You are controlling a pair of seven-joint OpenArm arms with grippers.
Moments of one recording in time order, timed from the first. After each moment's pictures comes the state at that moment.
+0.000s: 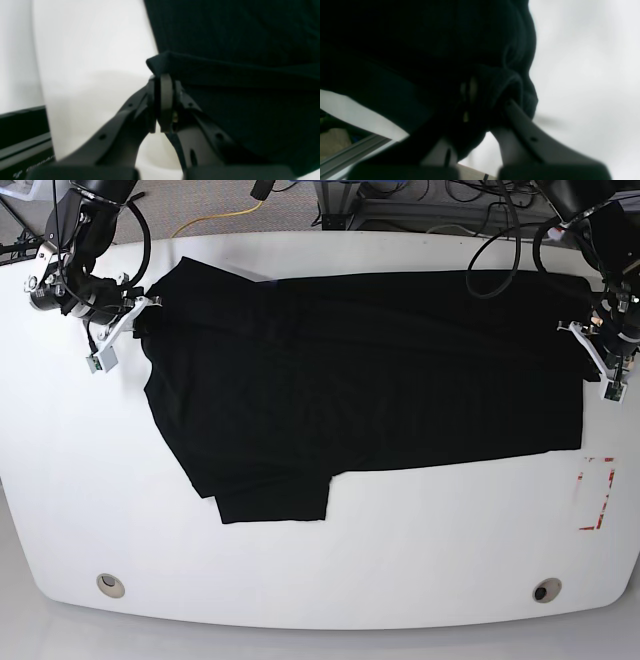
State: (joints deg) left arm 6.2 -17.6 -37.7 98.8 -4.8 -43.2 56.1; right arm -11.3 15.6 33.5 94.2 44.8 32.1 -79.2
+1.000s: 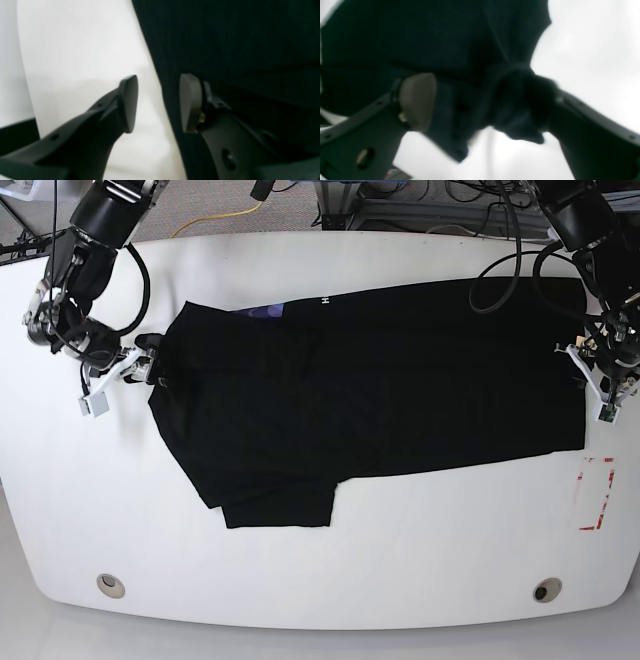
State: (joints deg) left arm -0.4 -18.9 -34.8 89.4 -0.1 -43.2 52.0; right arm -0.6 15.0 35.2 85.9 51.9 31.7 -79.0
